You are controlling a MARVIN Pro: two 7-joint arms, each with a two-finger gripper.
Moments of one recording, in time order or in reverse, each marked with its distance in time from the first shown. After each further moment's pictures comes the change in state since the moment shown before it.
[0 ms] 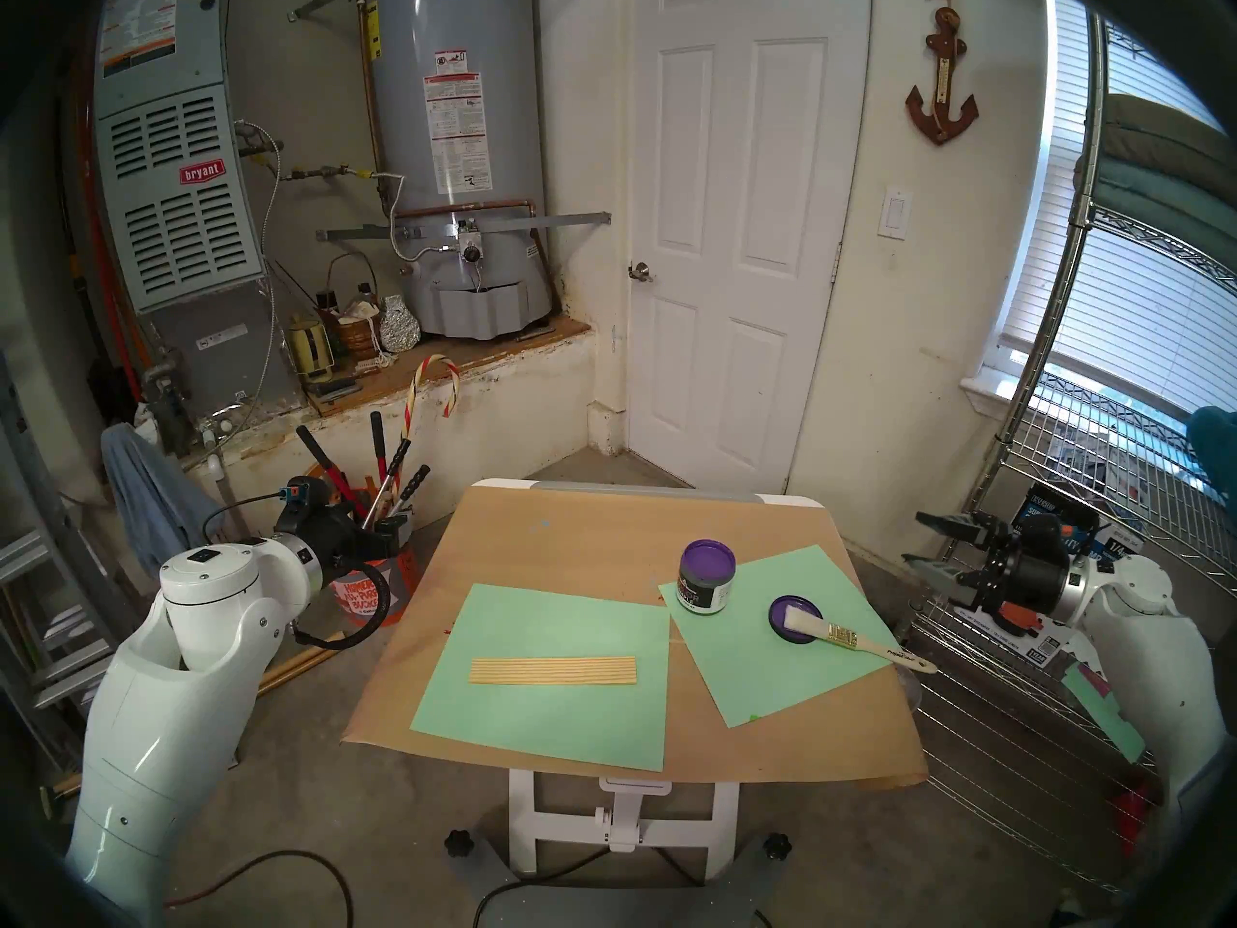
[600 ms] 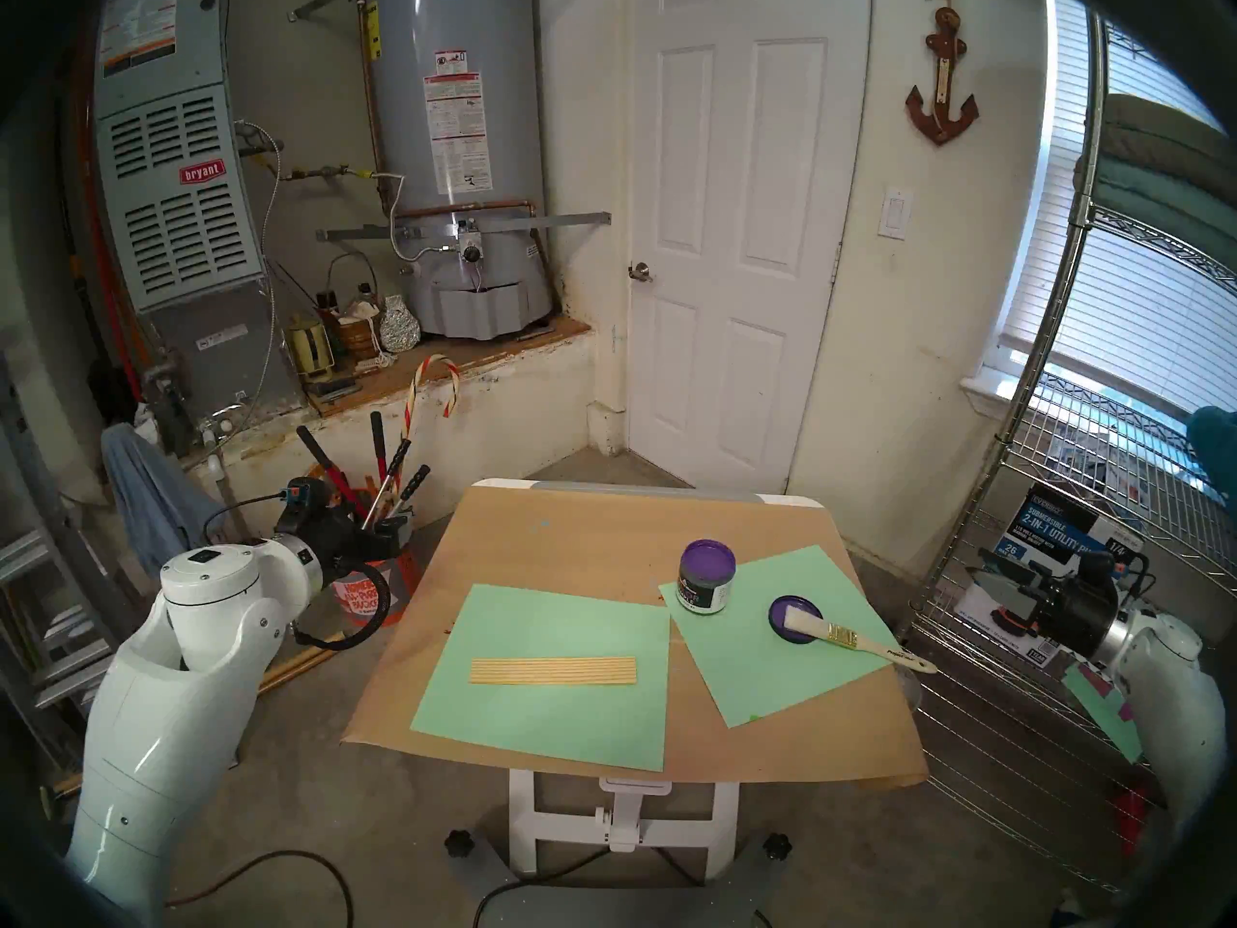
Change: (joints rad) left arm 0.000 0.000 0.002 0.003 0.000 0.000 0.000; right arm -0.236 -0.034 0.201 0.033 0.152 0.229 -0.020
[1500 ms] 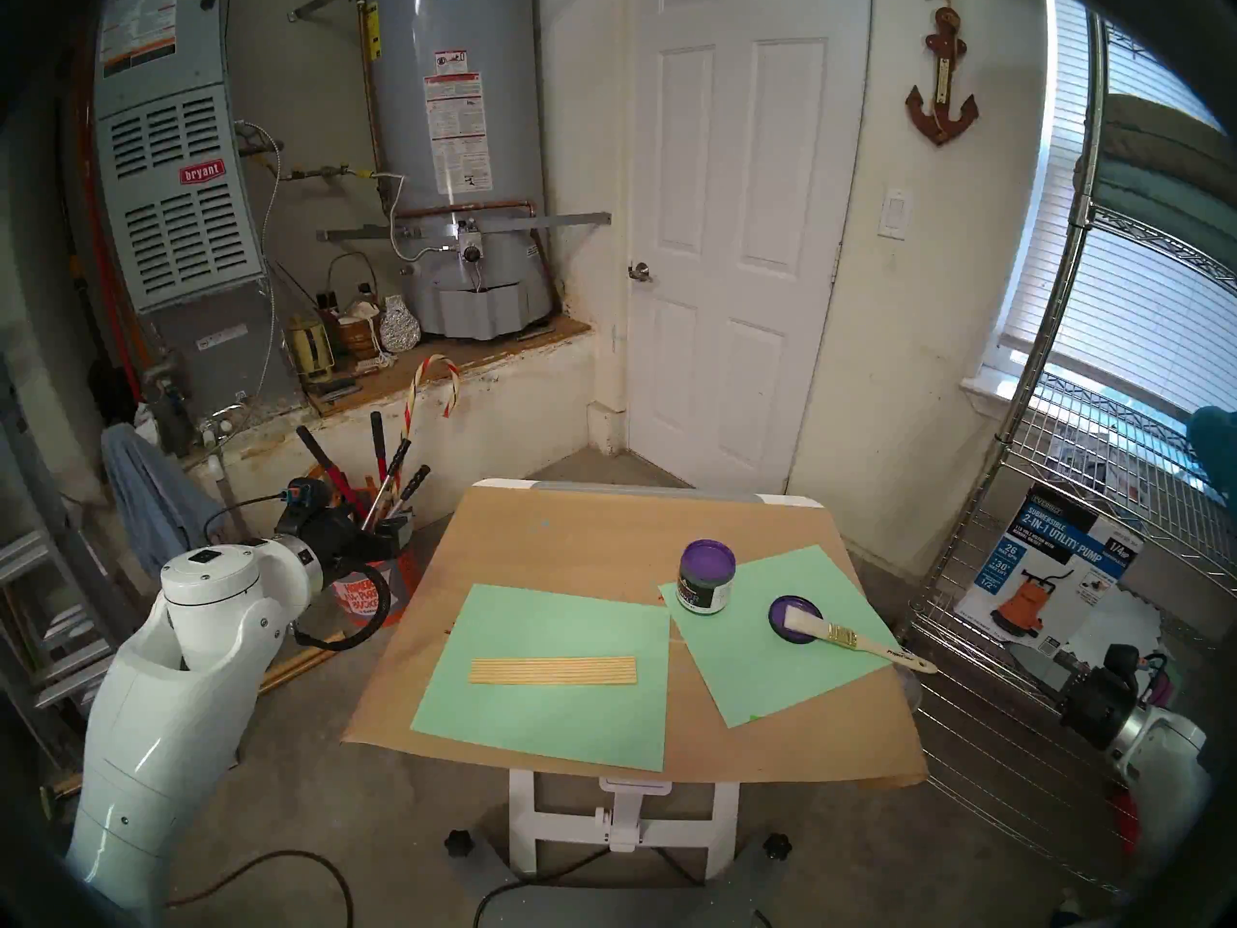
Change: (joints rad) left arm -0.001 0.000 0.001 0.002 0.000 0.000 0.000; right arm -0.331 -0.183 0.232 -0.148 0.117 0.256 -0.066
